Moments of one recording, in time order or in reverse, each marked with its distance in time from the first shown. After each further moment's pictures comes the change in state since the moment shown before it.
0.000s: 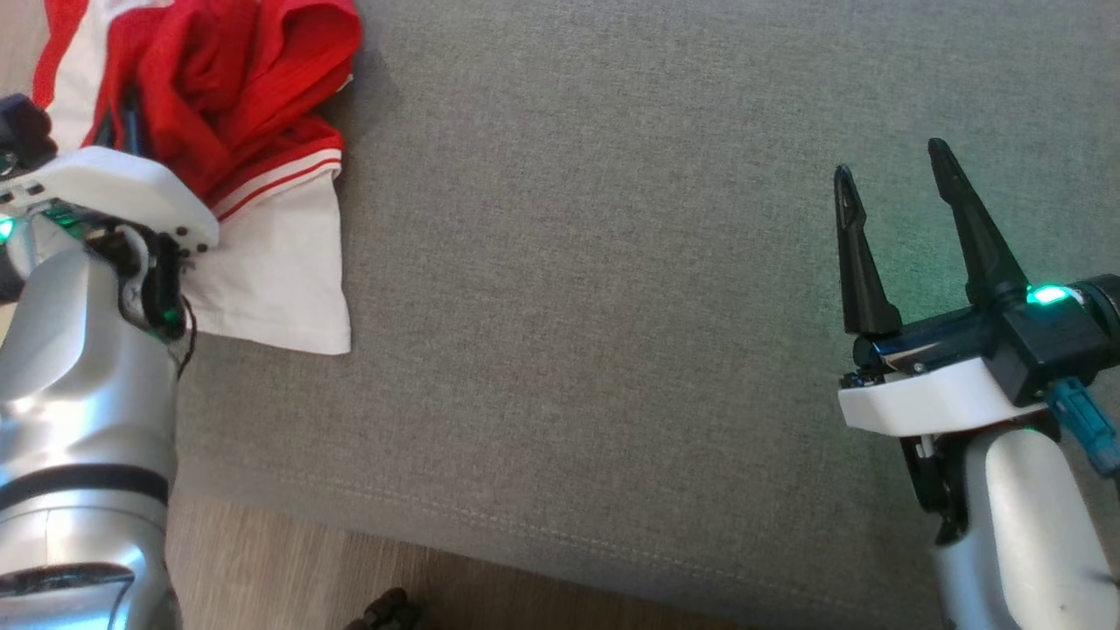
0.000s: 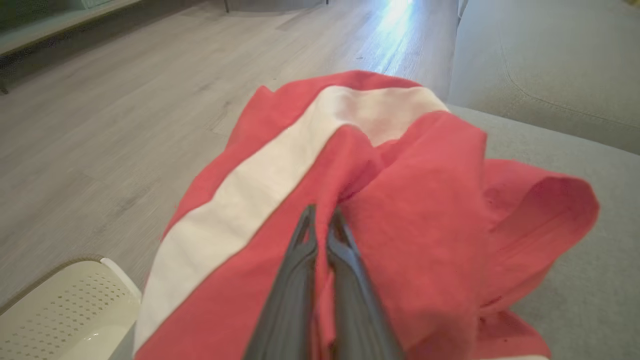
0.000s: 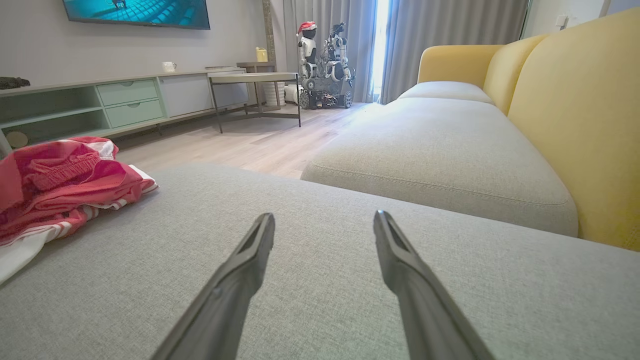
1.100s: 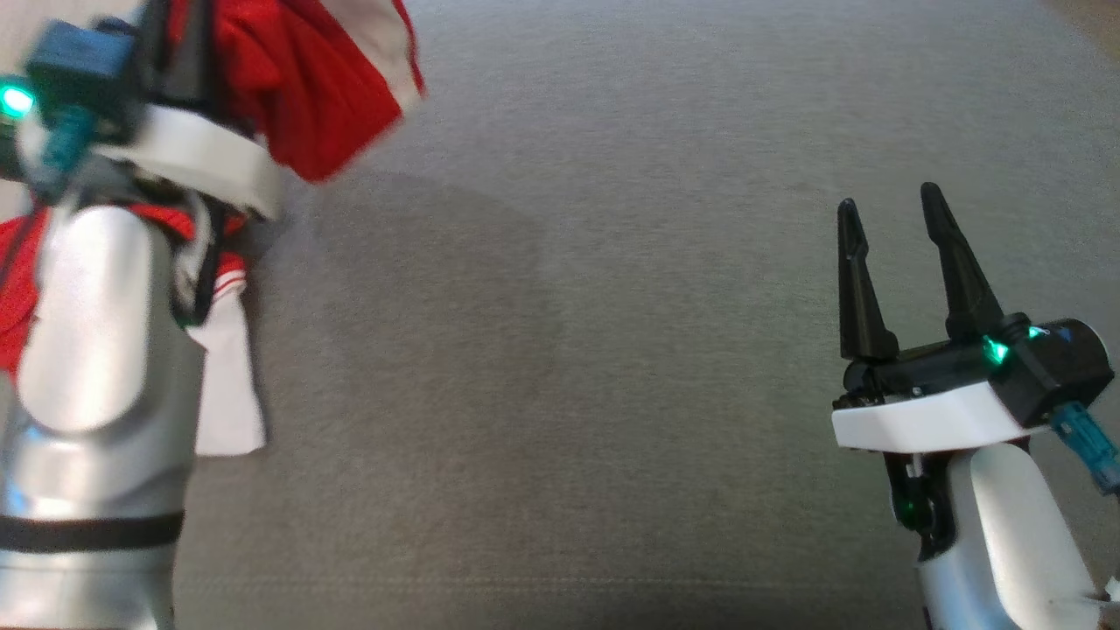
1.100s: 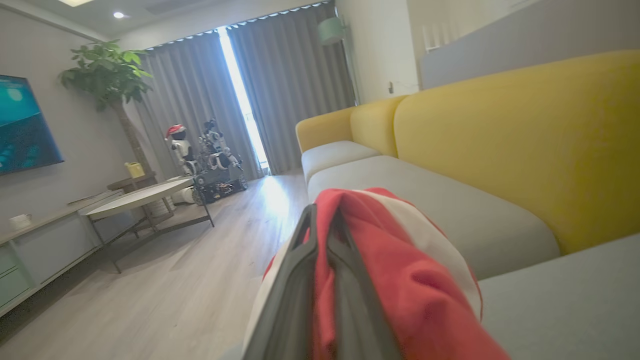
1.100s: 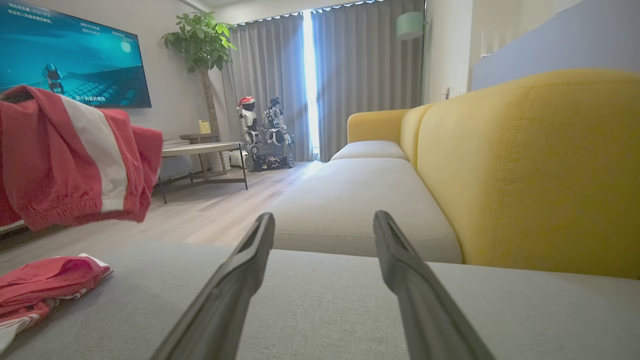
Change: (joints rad) left arm 0.125 0.036 -0.199 -0.592 0.239 0.006 0.015; right arm 0.009 0.001 0.004 0.160 0.168 0.000 -0.144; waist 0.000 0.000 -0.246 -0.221
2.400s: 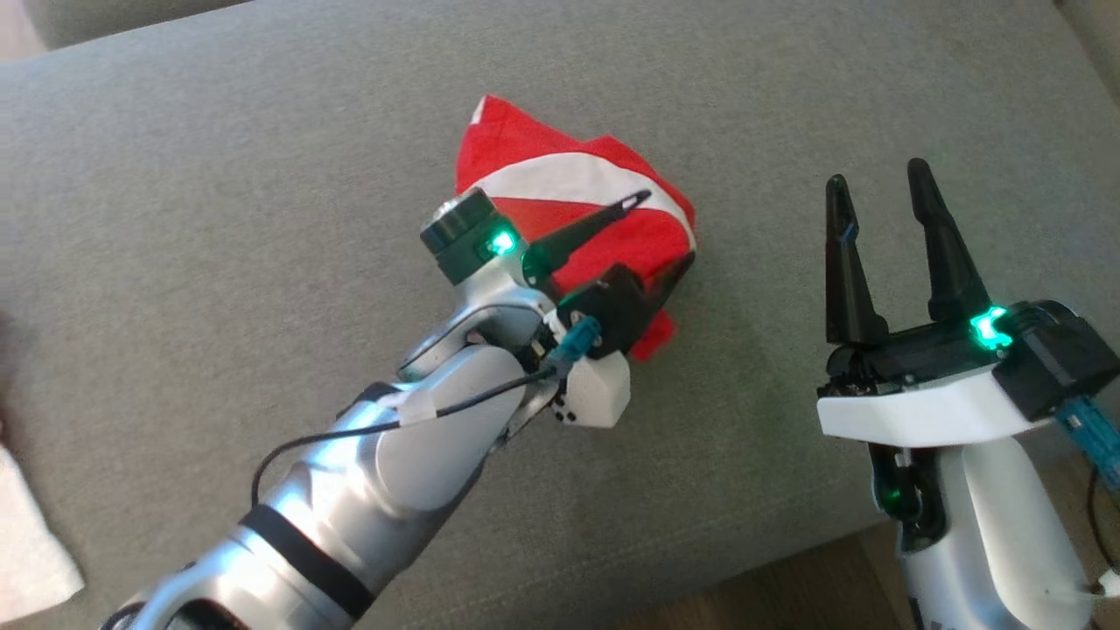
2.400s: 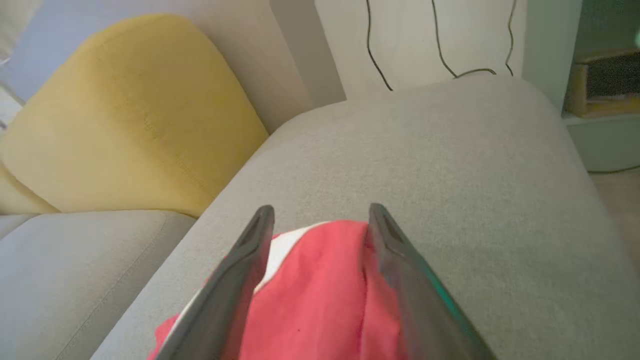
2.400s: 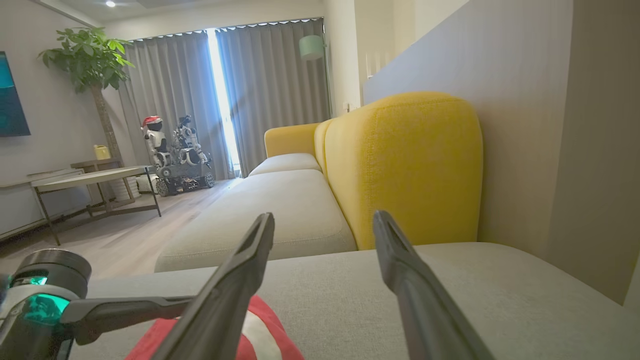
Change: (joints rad) left arm -0.040 -0.172 -0.712 0.203 0.081 -0.034 -0.033; right arm -0.026 0.000 0.052 -0.031 0.098 0.000 -0.021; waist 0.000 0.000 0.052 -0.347
